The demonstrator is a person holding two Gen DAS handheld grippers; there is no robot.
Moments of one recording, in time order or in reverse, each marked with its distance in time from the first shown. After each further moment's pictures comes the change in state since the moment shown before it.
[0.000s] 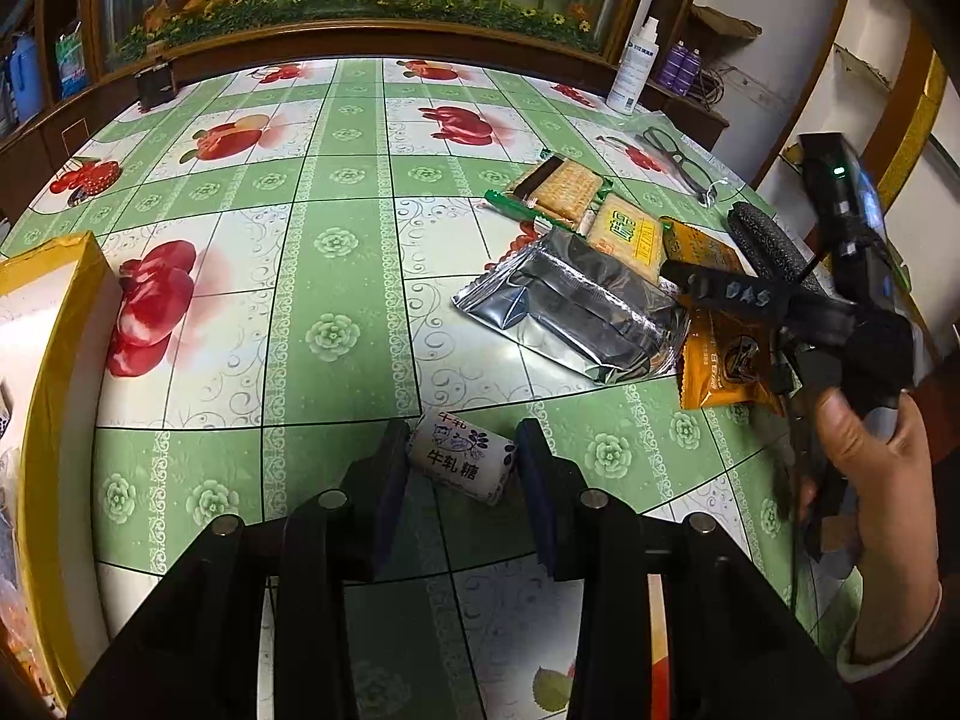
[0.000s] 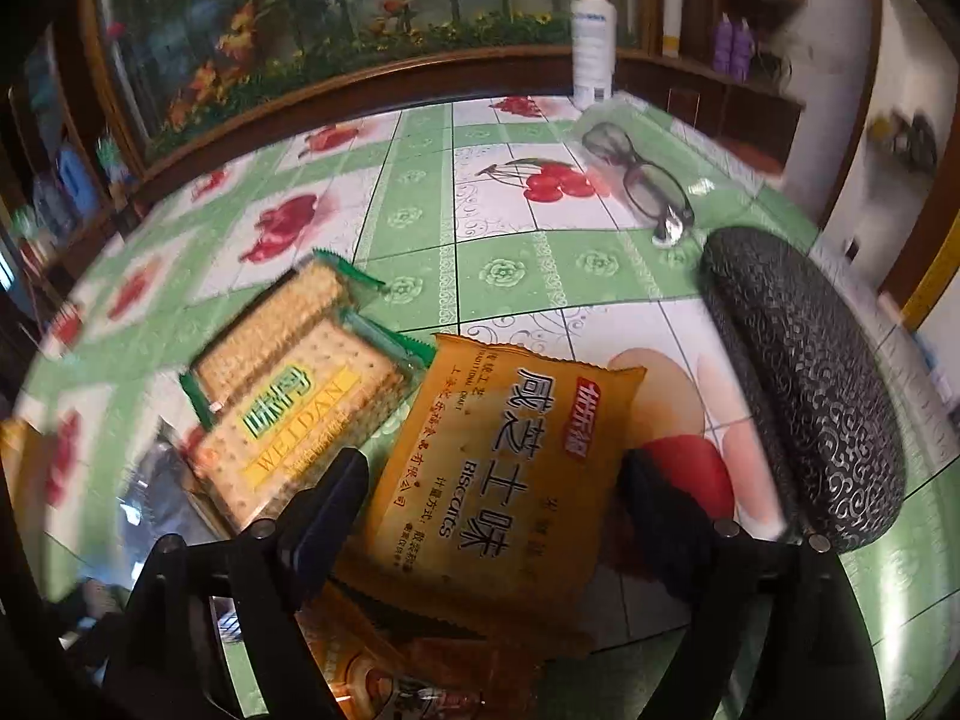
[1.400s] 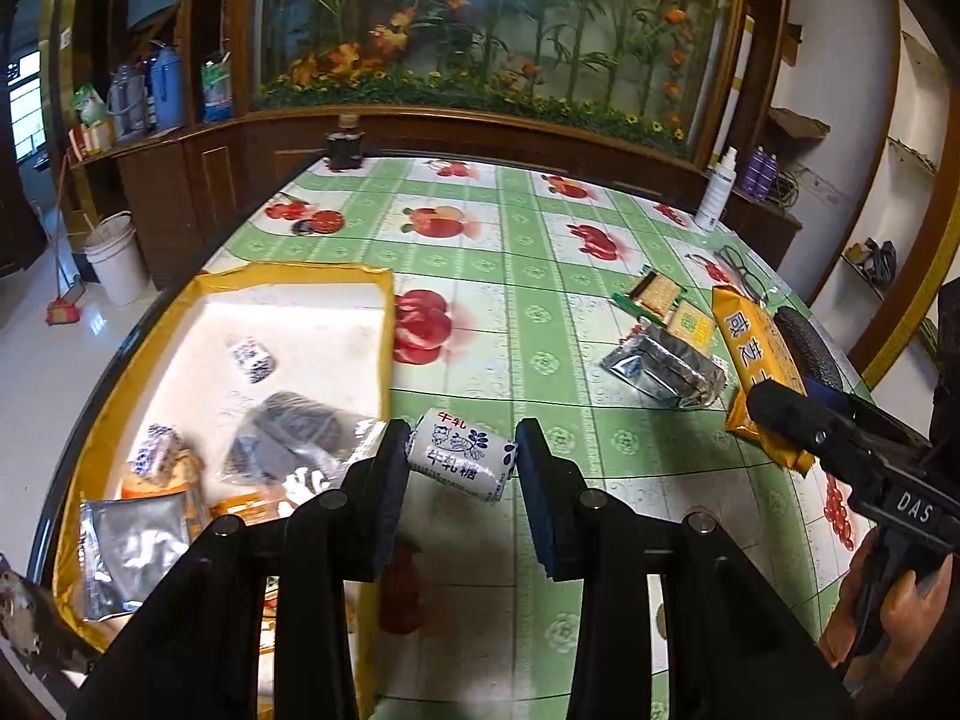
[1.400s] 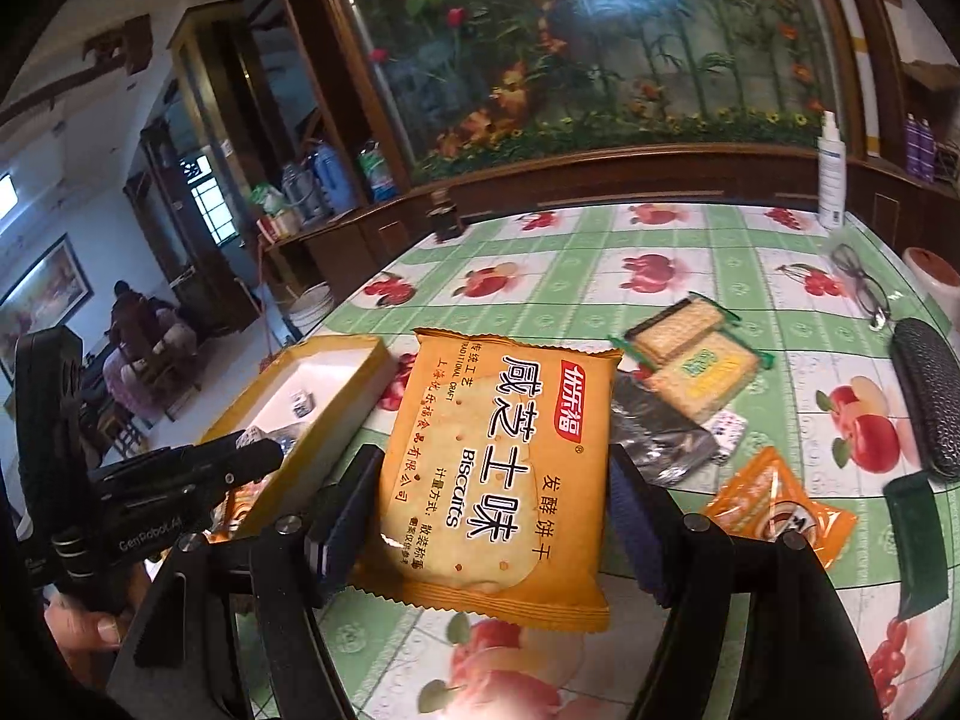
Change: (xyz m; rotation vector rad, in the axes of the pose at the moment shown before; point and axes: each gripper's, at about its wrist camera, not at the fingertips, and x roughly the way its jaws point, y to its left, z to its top) left arm -0.133 0.057 -0.045 -0.148 -0.224 0.217; right arm -0.162 0.093 -0.081 -0.208 -0.208 0.567
